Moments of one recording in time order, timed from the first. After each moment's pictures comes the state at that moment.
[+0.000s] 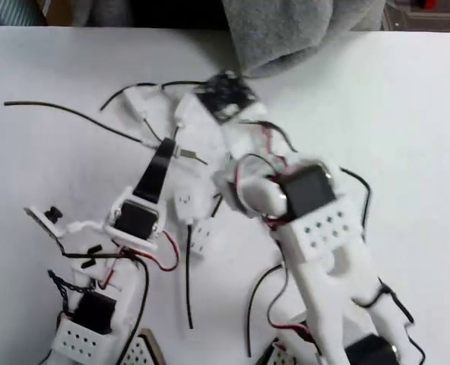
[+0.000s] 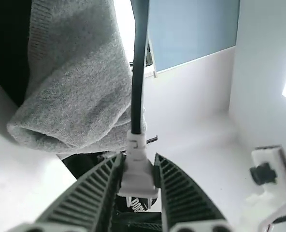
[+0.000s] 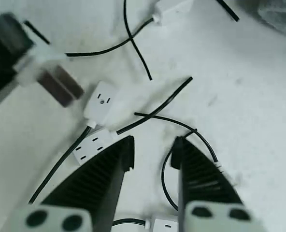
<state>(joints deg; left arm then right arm) 15.5 -103.6 97.2 2.8 72.3 -30.9 -27.3 6.9 83.9 13.0</state>
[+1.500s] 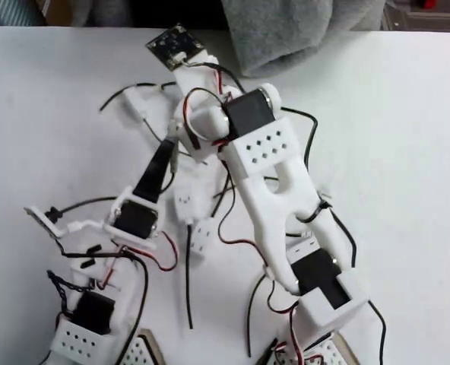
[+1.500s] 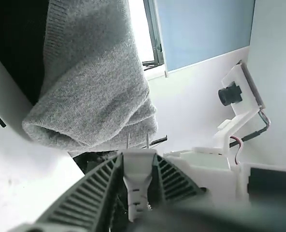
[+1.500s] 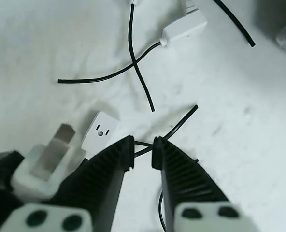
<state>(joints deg) 15.7 -103.7 97.1 5.2 72.4 -32.2 7.7 -31.0 93.2 13.2</state>
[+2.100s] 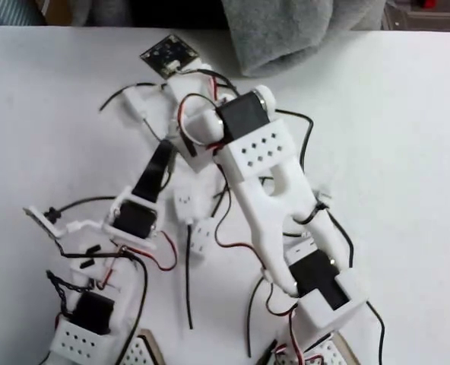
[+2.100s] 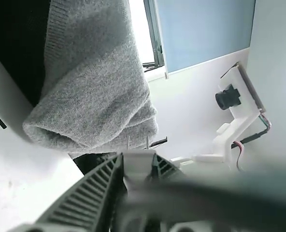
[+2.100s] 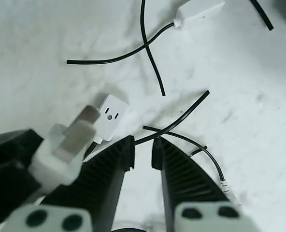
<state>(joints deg) 15.6 -103.7 97.1 5.2 72.3 -34.4 7.8 -31.4 97.3 13.0</state>
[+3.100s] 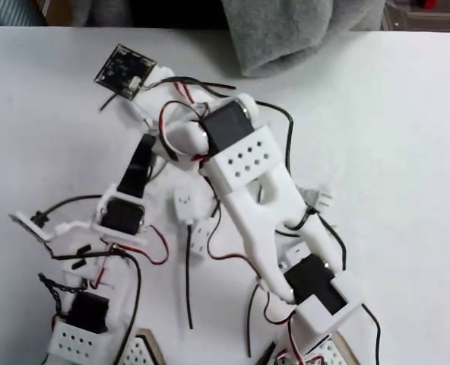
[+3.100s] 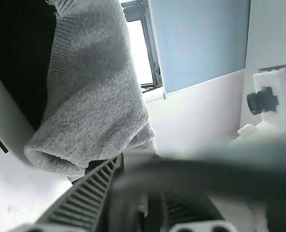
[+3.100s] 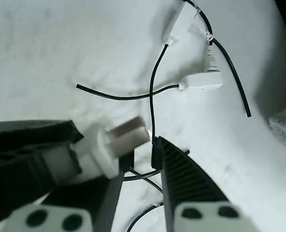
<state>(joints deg) 13.3 -103.8 97.1 4.0 72.4 -40.8 8.0 -31.5 86.2 28.6</state>
